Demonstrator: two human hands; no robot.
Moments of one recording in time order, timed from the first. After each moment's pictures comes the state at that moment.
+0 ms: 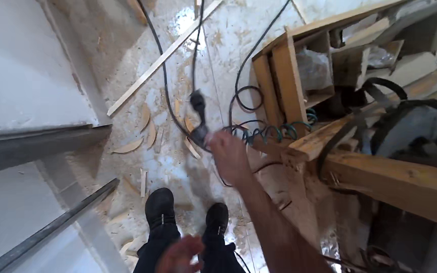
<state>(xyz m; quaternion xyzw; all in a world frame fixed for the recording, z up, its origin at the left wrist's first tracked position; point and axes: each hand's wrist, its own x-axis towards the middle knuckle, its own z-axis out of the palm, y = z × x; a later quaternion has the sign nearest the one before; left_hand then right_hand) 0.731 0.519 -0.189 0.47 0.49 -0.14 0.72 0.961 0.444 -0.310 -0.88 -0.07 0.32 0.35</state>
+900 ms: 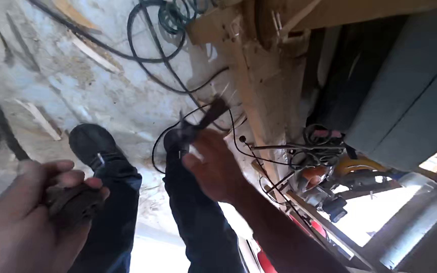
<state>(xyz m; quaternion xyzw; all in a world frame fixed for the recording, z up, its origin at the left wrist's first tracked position) 0.730 0.530 -0.216 0.36 0.60 -0.21 0.68 0.765 0.272 -0.214 -0.89 -0.05 0.30 0.35</state>
